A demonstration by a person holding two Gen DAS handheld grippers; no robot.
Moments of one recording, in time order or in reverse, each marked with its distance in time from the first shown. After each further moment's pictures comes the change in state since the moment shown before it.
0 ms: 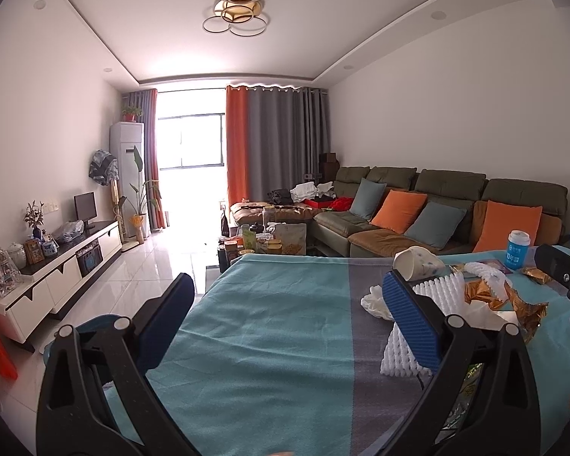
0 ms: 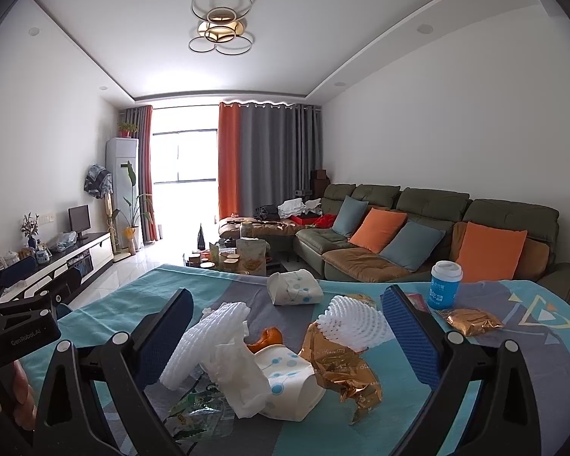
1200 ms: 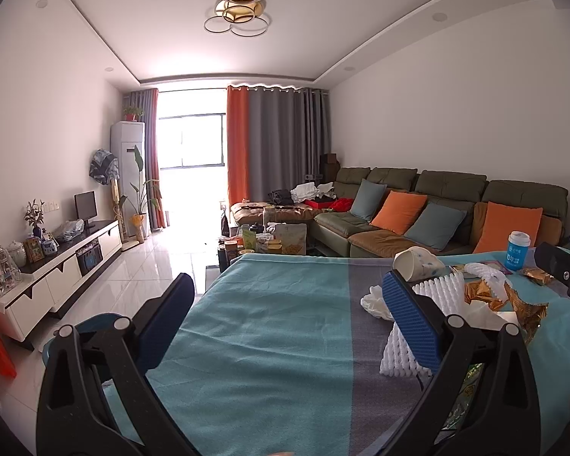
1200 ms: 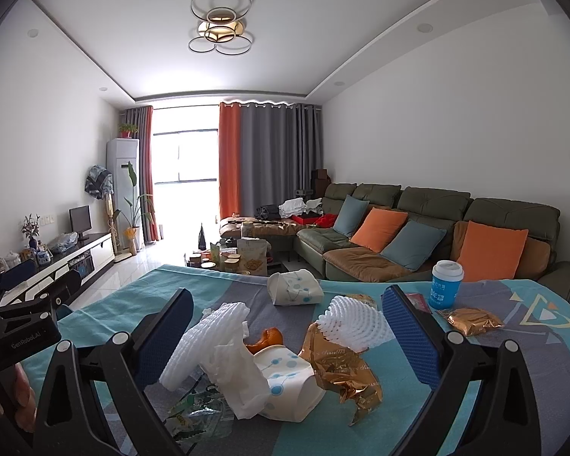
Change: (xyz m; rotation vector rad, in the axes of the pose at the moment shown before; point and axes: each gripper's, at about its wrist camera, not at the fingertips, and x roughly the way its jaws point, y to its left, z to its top) left arm 0.000 -0.002 -0.002 -0.003 -0.003 0.000; right arm 0.000 -0.001 -0.001 0.002 0.000 0.002
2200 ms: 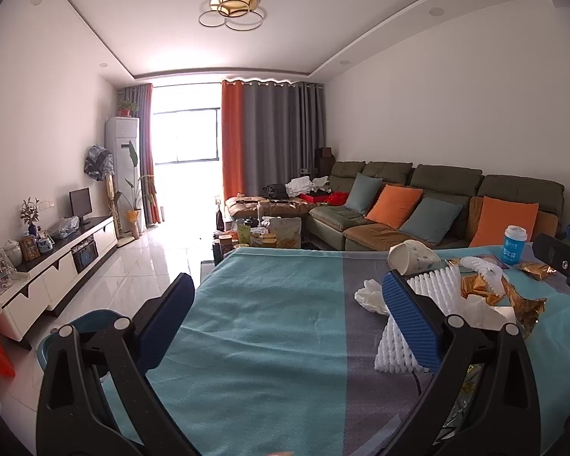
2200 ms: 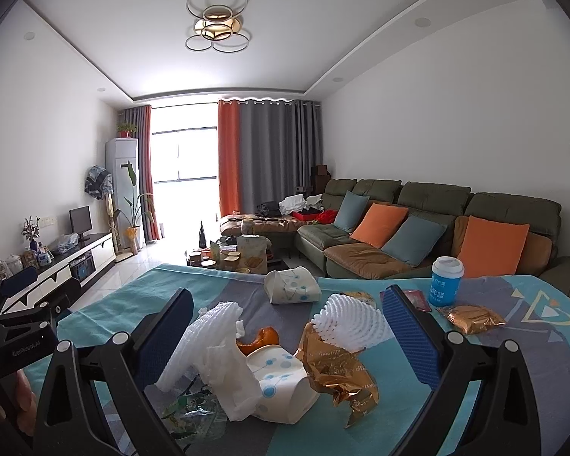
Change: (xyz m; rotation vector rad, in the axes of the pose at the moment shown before) left arm 0.006 -0.001 -0.005 -0.003 0.032 -0.034; right arm 0.006 -0.010 0.000 0.020 0.016 0.008
